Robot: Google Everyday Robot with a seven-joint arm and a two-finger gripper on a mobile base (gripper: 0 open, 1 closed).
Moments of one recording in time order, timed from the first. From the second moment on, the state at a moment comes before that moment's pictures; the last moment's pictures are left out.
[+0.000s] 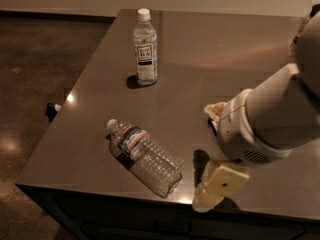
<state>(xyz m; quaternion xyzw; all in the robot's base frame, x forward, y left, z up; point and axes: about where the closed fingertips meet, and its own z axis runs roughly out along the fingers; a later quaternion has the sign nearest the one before) 0.355 -0.094 0.898 -0.60 0.76 0.06 0.22</state>
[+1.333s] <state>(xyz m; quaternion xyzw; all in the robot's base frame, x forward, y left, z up) 0.382 -0.008 0.851 -0.57 0.78 0.08 0.22</state>
